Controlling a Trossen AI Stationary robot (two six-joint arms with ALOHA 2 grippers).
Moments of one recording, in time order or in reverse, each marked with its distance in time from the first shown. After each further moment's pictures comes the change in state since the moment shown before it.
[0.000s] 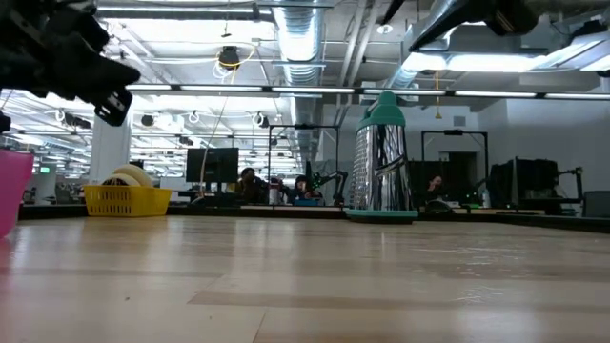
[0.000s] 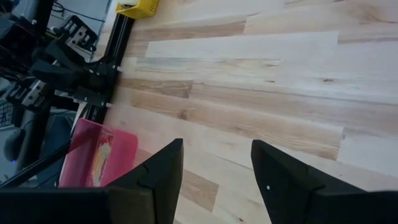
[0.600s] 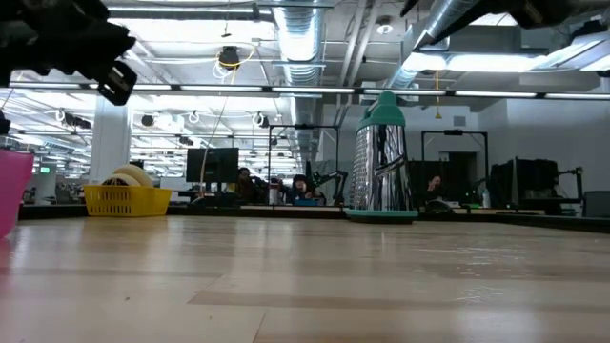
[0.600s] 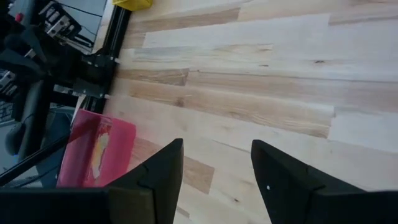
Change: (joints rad) left arm -0.027 0.159 0.088 0.106 0.099 -0.068; right arm 0.082 0.001 0.000 -0.059 0.024 0.106
